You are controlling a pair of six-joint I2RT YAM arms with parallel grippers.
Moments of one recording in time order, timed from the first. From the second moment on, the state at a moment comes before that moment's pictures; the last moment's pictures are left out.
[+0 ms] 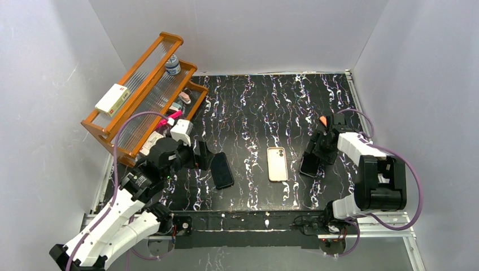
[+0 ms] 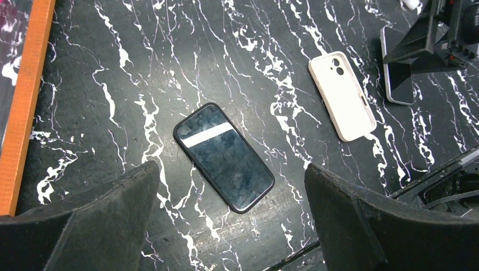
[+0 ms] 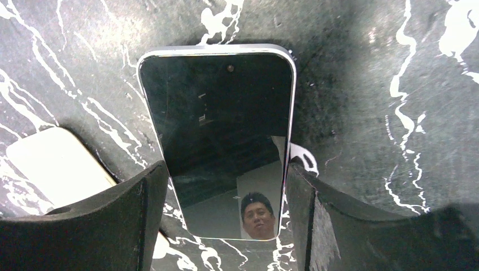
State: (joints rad) left arm -0.65 0.65 0.74 -0.56 -0.10 -0.34; right arm 0.02 1.46 0.78 -0.56 -0.10 0.44
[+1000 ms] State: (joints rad) left arm -0.65 0.90 0.75 -0.48 0.05 -0.49; right arm 0.48 1.38 0.83 -0.50 -0.16 0.58
